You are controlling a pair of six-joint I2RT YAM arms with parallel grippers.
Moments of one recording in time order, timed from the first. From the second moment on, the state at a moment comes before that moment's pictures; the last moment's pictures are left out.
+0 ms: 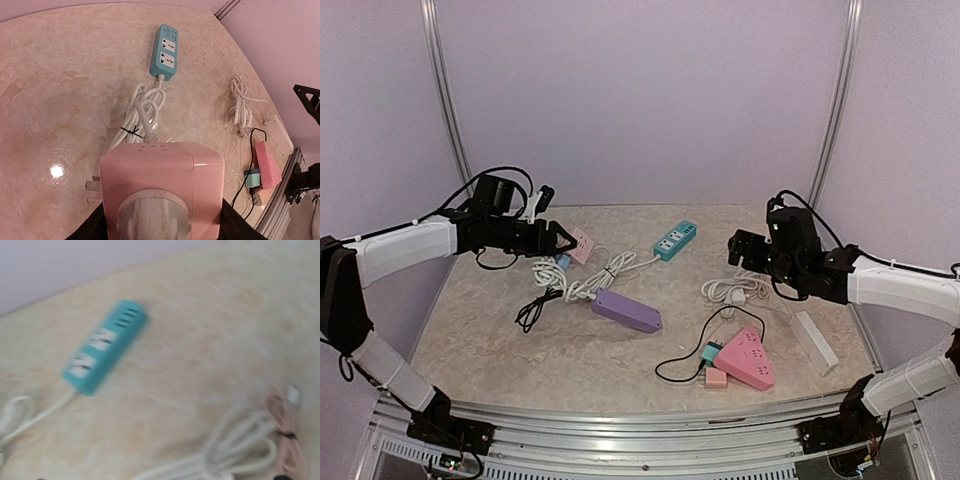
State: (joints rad) left arm -0.38 1.50 1.12 -0.28 0.45 -0.26; right arm 0.66 1.28 0.83 -0.10 0.44 0.62
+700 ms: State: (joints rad) left arm -0.44 1.51 1.11 -0.23 0.56 -0.21; right arm 0.87 1.53 1.07 0.12 0.16 0.50
